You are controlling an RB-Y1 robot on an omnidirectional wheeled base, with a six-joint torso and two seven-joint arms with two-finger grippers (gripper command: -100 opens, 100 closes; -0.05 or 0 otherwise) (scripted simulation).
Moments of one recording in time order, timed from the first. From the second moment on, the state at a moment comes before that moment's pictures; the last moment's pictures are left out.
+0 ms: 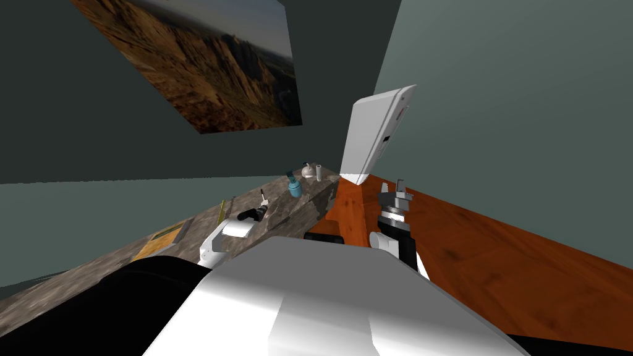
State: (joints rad) left arm 0.53 0.60 0.20 -2.11 0.20 1.01 -0.06; right arm 0.53 0.04 -0.04 -2.22 -0.11 -0.43 -0.13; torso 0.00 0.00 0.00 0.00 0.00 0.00
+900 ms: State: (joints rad) left arm 0.55 0.61 0.21 -2.17 0.21 1.05 -0.05; right arm 0.53 0.04 -0.04 -2.22 -0.11 -0.43 -0.13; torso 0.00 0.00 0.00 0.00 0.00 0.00
